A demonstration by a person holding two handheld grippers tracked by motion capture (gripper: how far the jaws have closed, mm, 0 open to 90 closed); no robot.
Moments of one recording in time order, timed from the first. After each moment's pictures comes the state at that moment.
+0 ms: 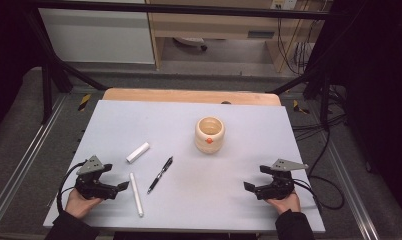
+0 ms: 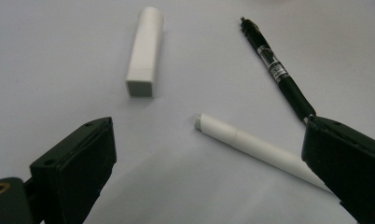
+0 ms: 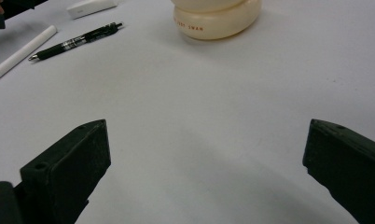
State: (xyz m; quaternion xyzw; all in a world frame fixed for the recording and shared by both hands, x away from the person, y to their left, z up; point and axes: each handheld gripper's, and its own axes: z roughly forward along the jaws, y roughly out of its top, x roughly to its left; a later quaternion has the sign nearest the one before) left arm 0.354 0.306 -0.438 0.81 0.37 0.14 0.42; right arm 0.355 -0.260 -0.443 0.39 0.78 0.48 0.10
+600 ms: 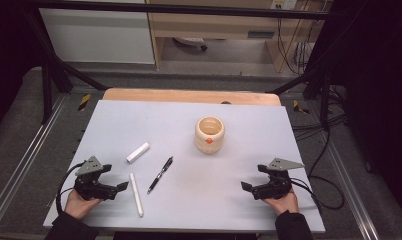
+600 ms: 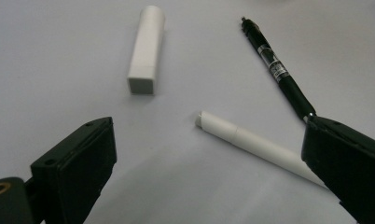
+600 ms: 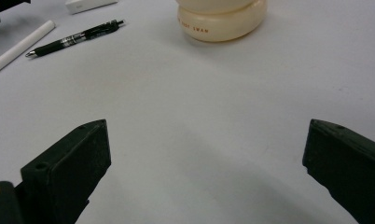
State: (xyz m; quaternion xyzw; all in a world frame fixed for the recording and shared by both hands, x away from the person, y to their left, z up) left arm 0.352 0.307 -0.438 0.81 0.38 0.14 0.43; right arm 0.356 -0.249 -0.438 0.38 0.79 0.47 0.11
